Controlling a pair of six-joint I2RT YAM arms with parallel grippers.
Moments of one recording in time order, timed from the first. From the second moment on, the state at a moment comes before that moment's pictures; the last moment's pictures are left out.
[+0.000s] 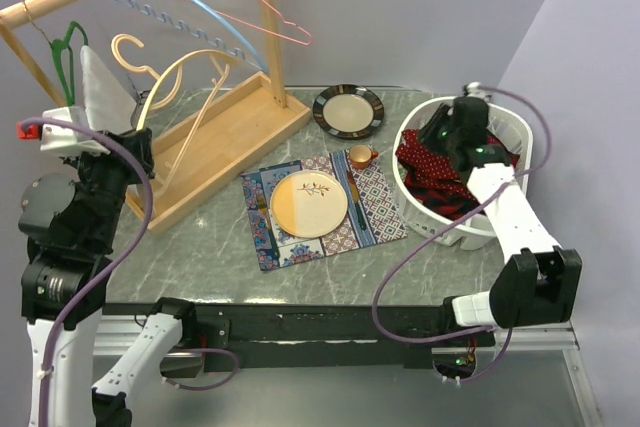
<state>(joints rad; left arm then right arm) -0.16 0.69 1.37 -0.58 -0.15 -0.29 0.06 1.36 1.17 -0.36 0.01 0.53</state>
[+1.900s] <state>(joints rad) -0.17 1.02 1.46 -0.38 -0.56 0.02 0.28 1.07 1.23 -0.47 0.30 0.52</state>
